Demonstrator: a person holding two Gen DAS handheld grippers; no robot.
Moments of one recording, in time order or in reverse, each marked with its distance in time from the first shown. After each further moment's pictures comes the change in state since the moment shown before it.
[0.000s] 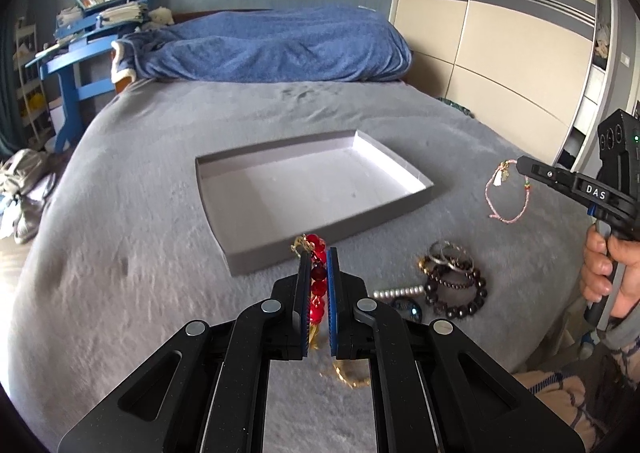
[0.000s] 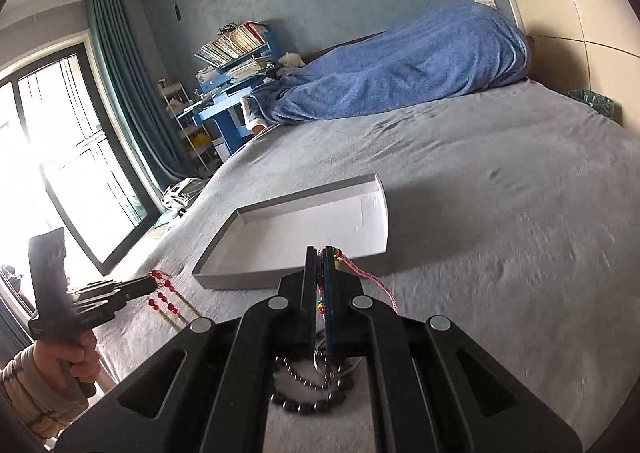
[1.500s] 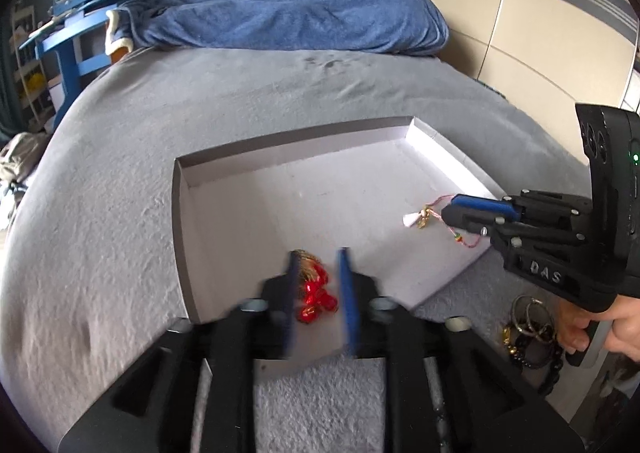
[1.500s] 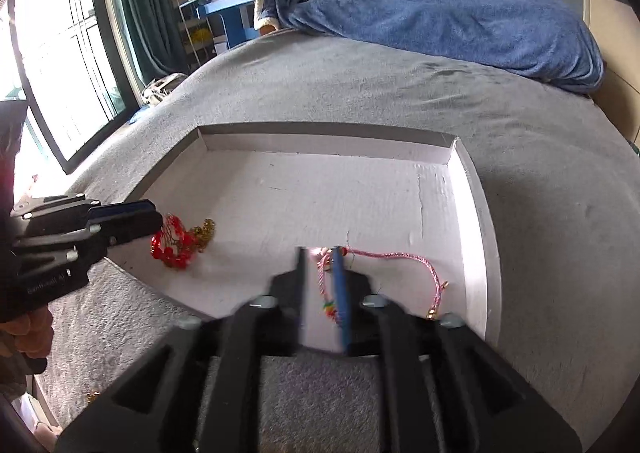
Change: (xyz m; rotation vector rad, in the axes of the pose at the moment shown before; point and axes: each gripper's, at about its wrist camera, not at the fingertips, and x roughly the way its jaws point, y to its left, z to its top) left arm 0.122 0.036 0.039 -0.048 0.111 0.042; right arm 0.198 0.039 0.006 -0.250 0.294 -0.069
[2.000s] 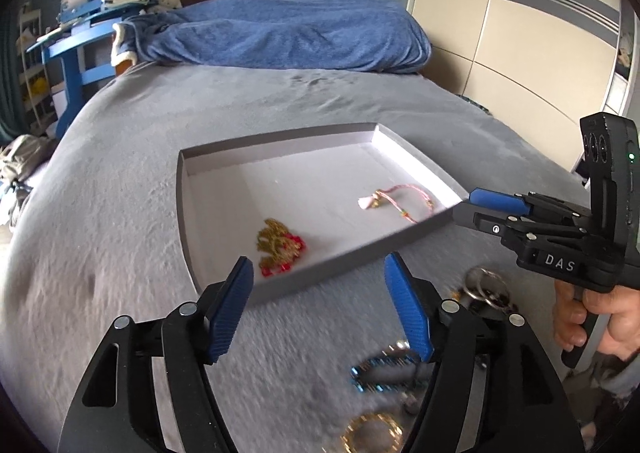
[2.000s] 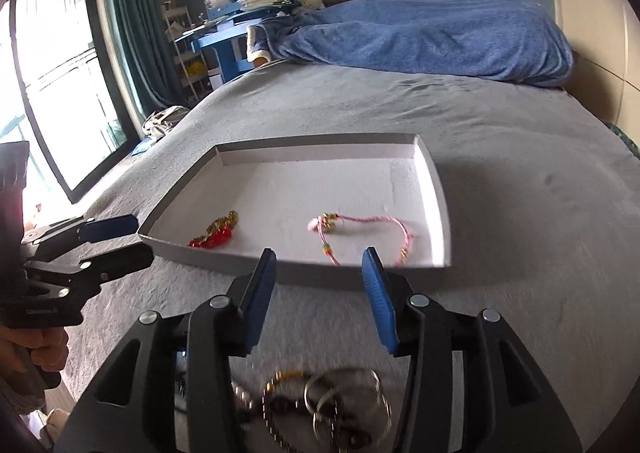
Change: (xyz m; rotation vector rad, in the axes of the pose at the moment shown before) left arm -0.057 -0.028 -0.039 0.005 -0.071 -0.027; right arm -0.068 0.000 -0.037 0.068 -0.097 -0.017
